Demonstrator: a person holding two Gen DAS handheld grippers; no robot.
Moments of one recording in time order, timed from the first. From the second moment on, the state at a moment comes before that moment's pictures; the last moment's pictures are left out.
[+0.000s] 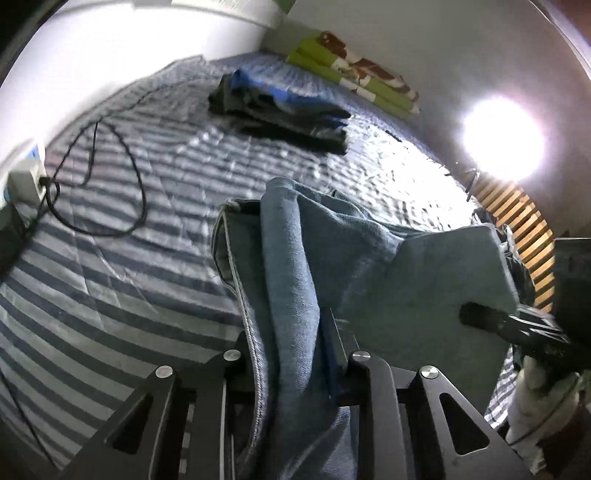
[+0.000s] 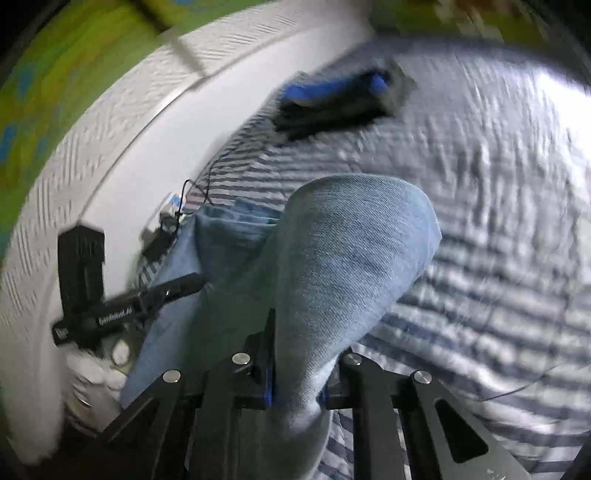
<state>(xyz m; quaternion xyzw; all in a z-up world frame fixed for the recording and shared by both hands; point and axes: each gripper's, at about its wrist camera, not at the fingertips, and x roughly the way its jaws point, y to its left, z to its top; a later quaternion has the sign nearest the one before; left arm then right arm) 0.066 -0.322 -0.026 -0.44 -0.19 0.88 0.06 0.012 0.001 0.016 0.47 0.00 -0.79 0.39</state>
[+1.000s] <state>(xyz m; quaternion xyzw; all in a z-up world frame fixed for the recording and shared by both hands) -0.192 -0.375 0.185 -0.31 -0.12 0.94 0.00 -0.224 -0.088 0.173 0.29 -0.01 -0.88 0.38</state>
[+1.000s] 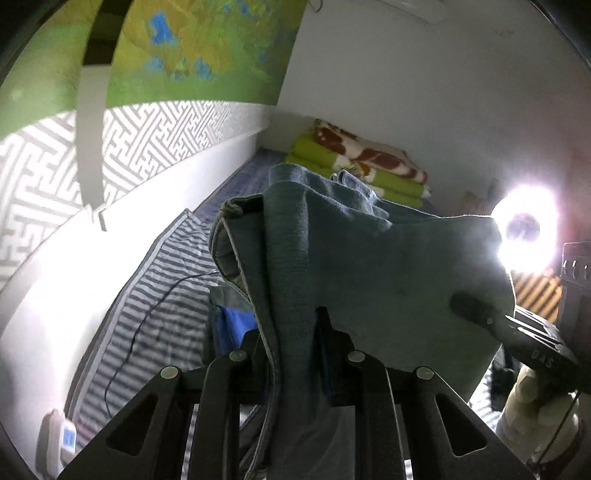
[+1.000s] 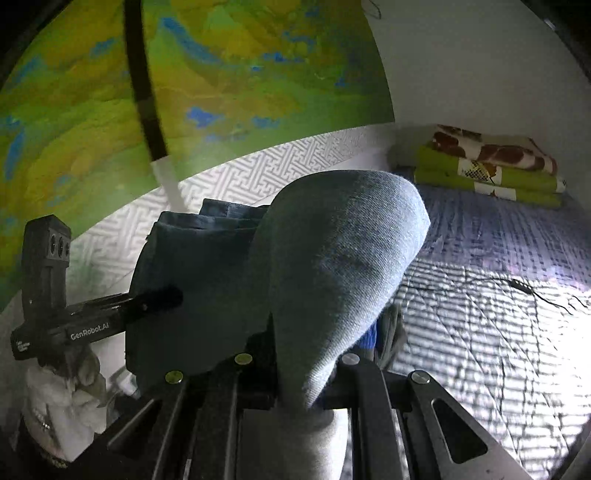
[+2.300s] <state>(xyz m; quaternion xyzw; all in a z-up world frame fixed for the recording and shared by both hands) -0.167 -0.345 -0.004 -0.48 -0.08 0.87 -0.10 -0.240 -0.098 0.016 0.43 0.17 -0.85 0.25</state>
